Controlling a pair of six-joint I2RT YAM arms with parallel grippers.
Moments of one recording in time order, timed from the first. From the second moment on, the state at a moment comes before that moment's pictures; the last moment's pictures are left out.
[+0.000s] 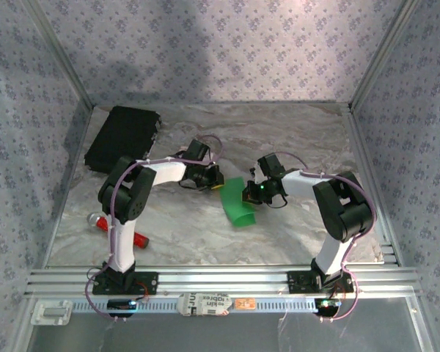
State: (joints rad) left arm -0.55 2.03 1.22 -0.21 0.50 -0.73; right arm 0.44 1.75 0.87 -0.27 -0.48 0.52
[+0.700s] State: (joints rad) left arm -0.49 2.00 1.26 -0.24 0.39 -0.70; right arm 0.44 1.74 0.86 -0.24 -0.46 0.55
